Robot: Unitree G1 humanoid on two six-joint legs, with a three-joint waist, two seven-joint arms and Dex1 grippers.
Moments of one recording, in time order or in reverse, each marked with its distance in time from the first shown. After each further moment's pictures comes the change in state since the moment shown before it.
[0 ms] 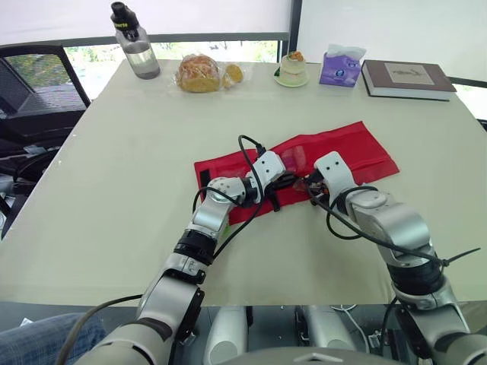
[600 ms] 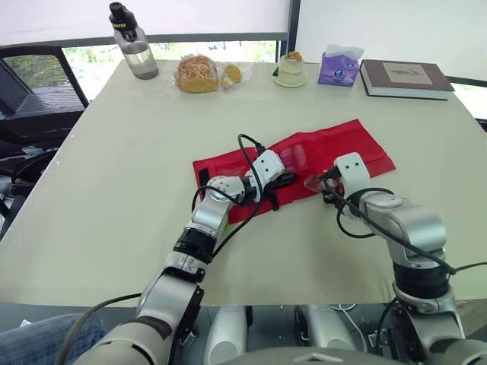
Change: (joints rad) left arm -0.013 -0.004 0.001 0.017 0.000 -0.004 -0.002; right arm -0.024 0.095 -0.155 0.086 0.011 0.034 -0.073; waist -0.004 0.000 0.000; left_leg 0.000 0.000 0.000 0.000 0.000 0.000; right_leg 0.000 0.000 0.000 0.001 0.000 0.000
